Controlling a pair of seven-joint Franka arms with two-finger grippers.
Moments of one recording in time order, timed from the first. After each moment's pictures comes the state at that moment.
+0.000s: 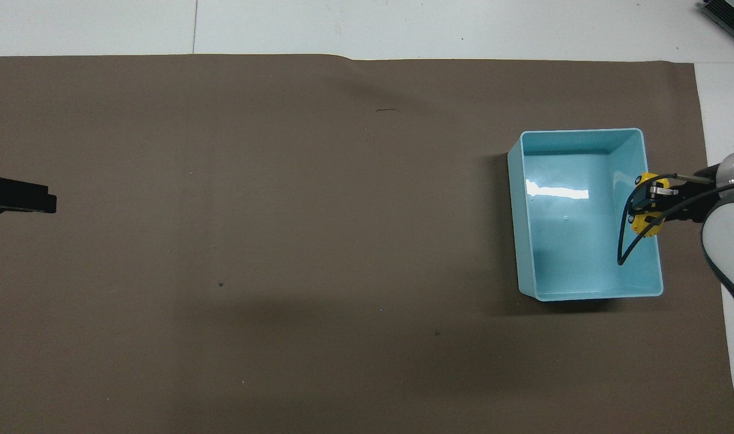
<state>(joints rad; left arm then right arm) -0.02 -0.10 -0.03 -1.62 -0.02 1.59 -0.01 -0.14 0.03 0.01 -1.88 0.04 1.88 0.08</state>
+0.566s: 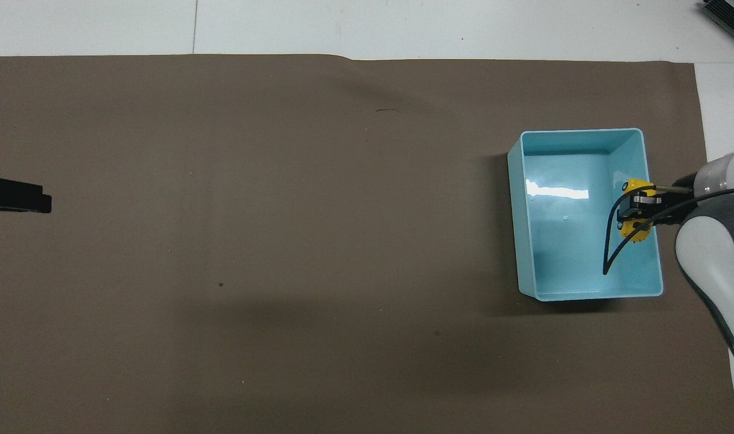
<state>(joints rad) -0.01 -0.10 -0.03 -1.62 -0.02 1.59 -0.01 -0.12 0.02 0.02 -1.94 0.01 1.94 0.06</state>
